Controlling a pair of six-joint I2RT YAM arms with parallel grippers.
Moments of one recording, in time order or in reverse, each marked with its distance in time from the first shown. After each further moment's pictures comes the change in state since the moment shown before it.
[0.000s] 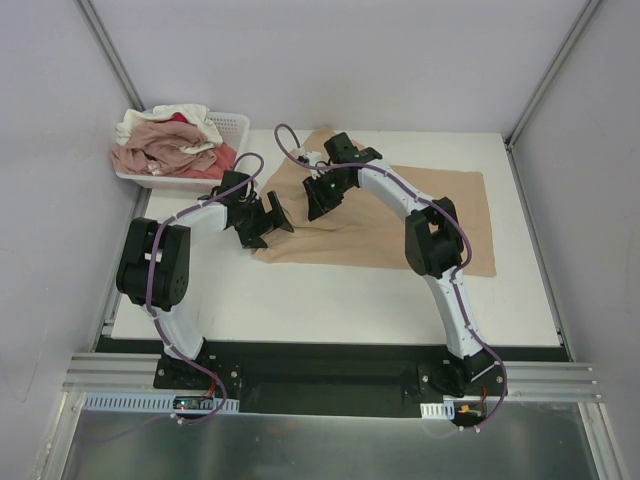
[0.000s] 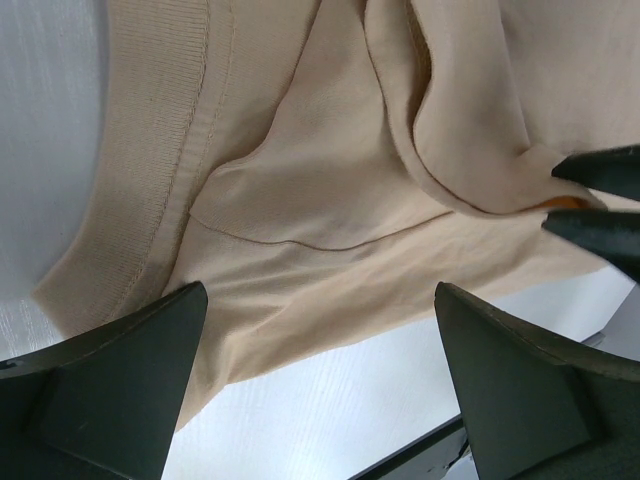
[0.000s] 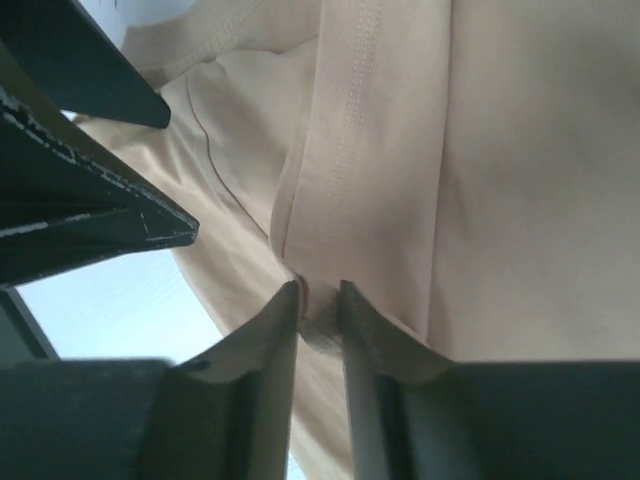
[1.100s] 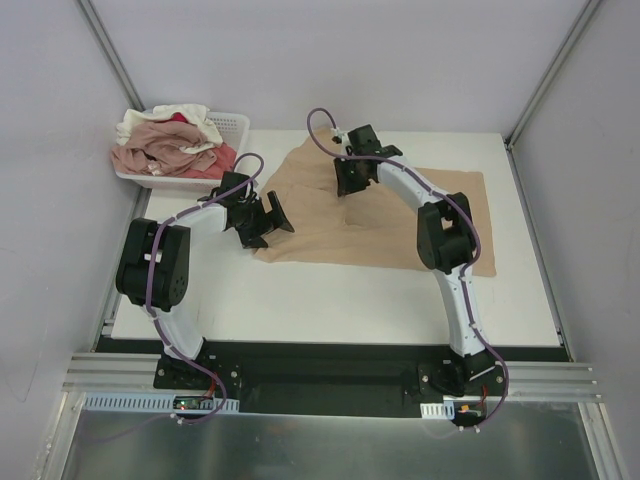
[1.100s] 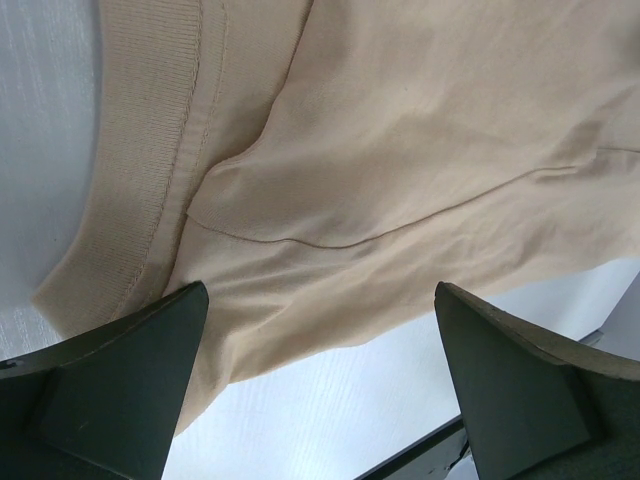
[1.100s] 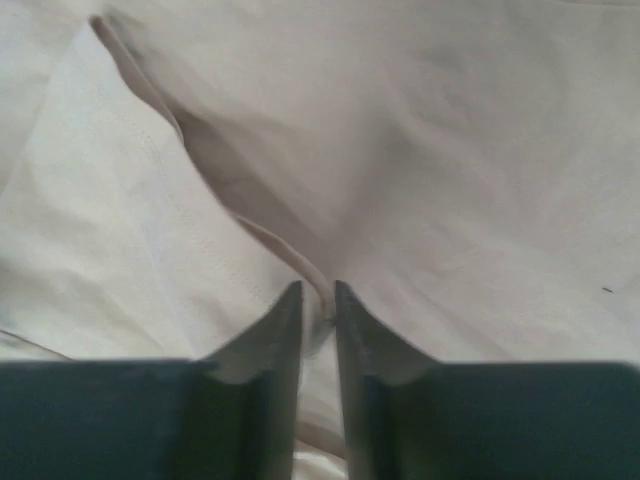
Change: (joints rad) left arm 0.000 -0.002 -0.015 0.027 0.007 0.002; right arm -0.114 -0.025 -0.084 0.206 0.354 0.219
